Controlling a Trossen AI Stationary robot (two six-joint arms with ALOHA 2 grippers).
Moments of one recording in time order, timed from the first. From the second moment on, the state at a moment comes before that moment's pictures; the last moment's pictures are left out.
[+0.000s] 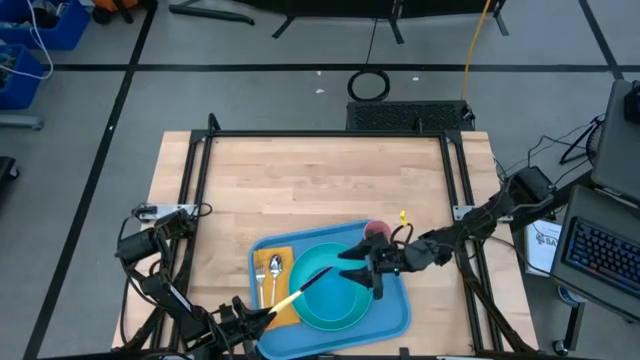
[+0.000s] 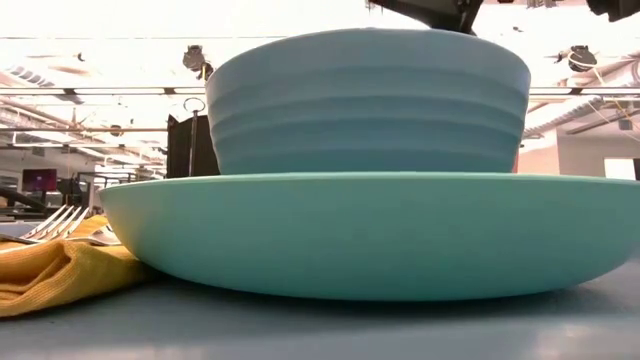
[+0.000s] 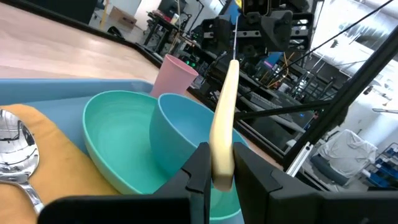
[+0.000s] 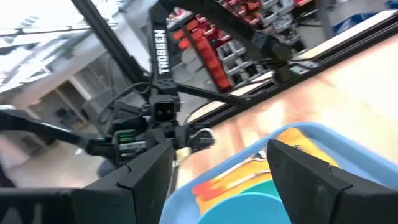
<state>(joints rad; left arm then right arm) -1.11 2.06 1.03 0.47 -1.57 -1.19 0.51 1.50 0.66 0.80 0.44 0.58</state>
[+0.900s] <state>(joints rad) -1.09 2.06 1.03 0.47 -1.57 -1.18 0.47 1.53 0.66 0.85 0.31 0.58</state>
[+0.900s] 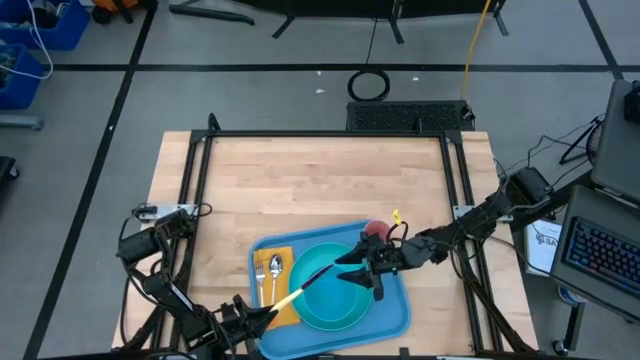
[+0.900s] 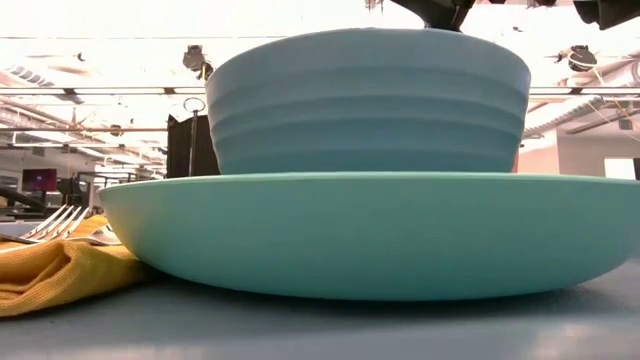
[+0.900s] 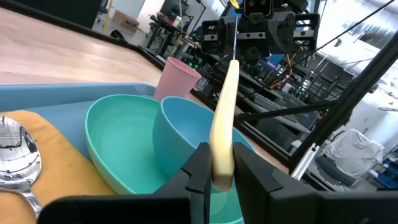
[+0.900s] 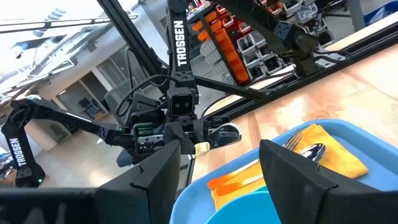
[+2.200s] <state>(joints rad) -1.03 2.06 1.02 0.48 -1.53 -1.16 0.44 1.53 0.66 0.85 0.34 0.54</state>
